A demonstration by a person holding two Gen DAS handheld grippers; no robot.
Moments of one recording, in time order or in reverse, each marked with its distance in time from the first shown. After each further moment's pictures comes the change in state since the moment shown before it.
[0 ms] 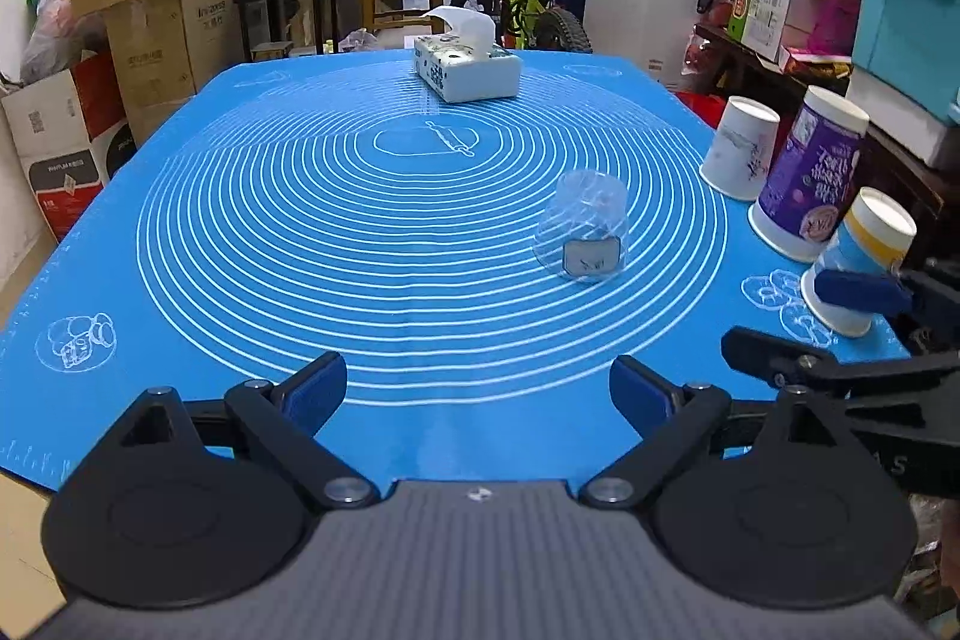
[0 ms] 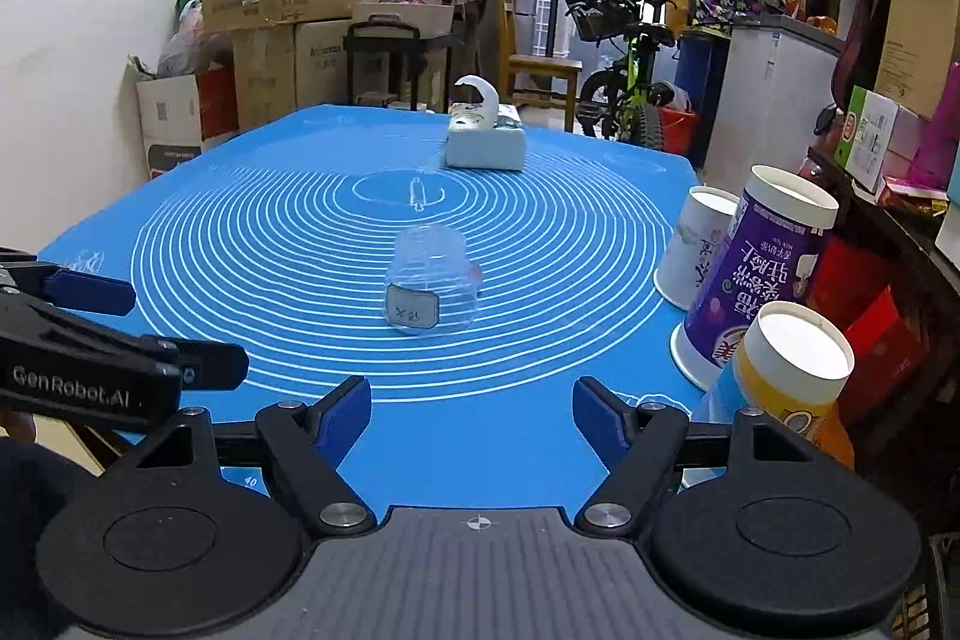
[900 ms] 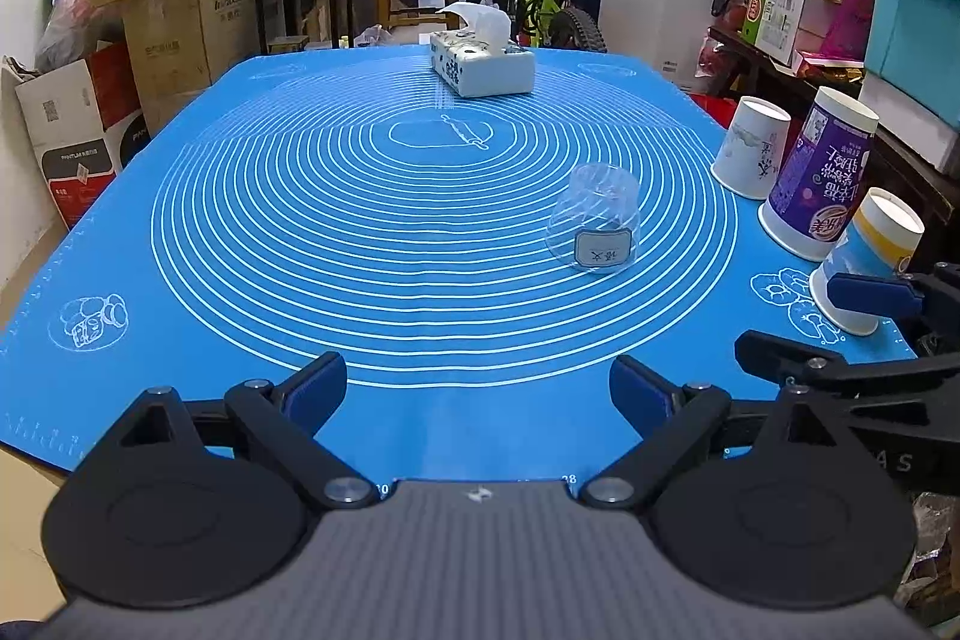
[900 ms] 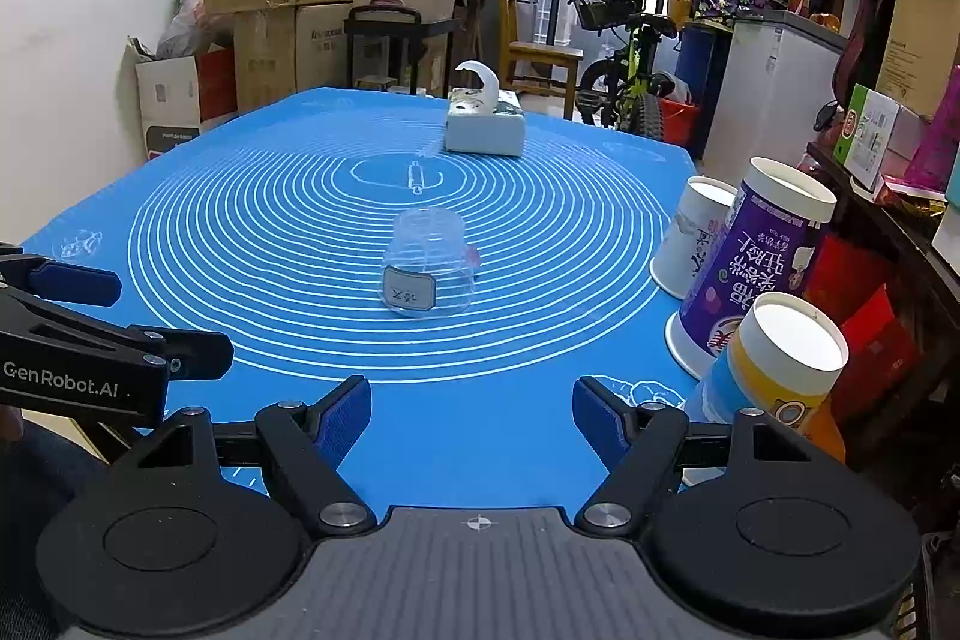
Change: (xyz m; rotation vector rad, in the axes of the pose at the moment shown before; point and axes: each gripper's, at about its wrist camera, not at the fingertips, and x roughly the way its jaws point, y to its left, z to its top) left arm -0.002 -0.001 -0.006 -0.029 0.002 0.018; right arm 0.001 -0.001 0.000 -0.011 0.027 -0.005
